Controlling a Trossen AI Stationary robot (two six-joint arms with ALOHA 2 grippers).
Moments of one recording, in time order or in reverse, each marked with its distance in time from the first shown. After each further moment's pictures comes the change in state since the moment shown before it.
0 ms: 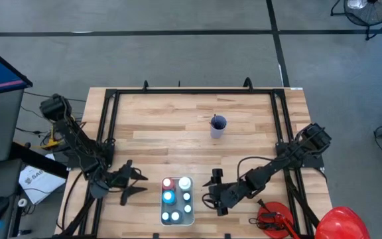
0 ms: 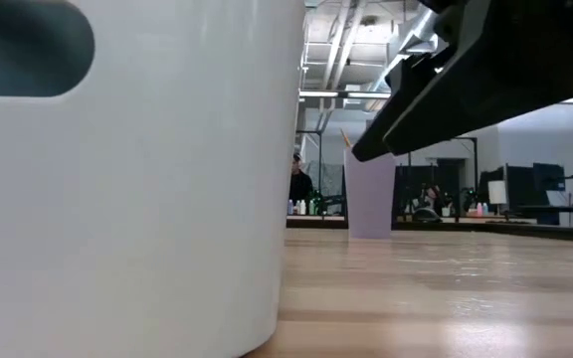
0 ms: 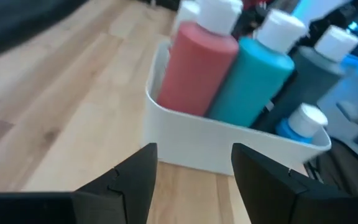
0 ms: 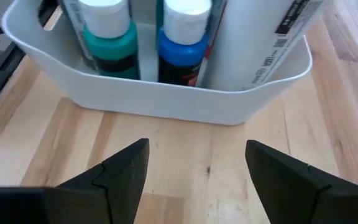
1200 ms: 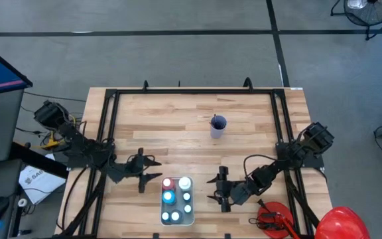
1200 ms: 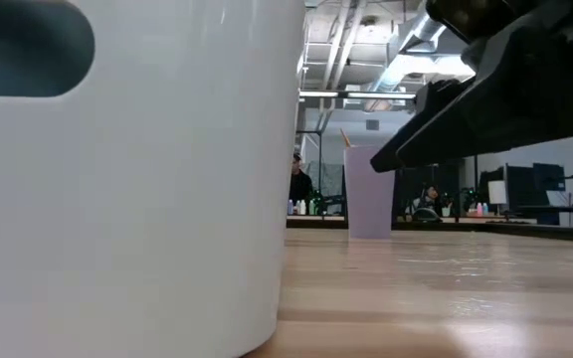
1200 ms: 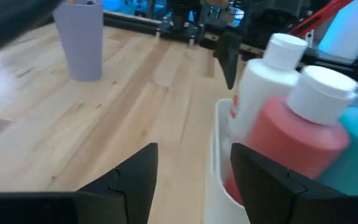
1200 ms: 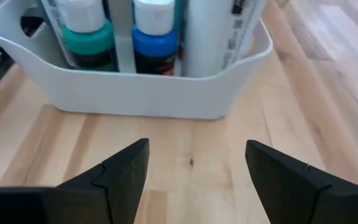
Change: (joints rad) left arm 0.351 0.091 -0.004 0.286 0.126 0.348; right arm 0.022 -0.023 -0.195 0.294 0.109 0.023
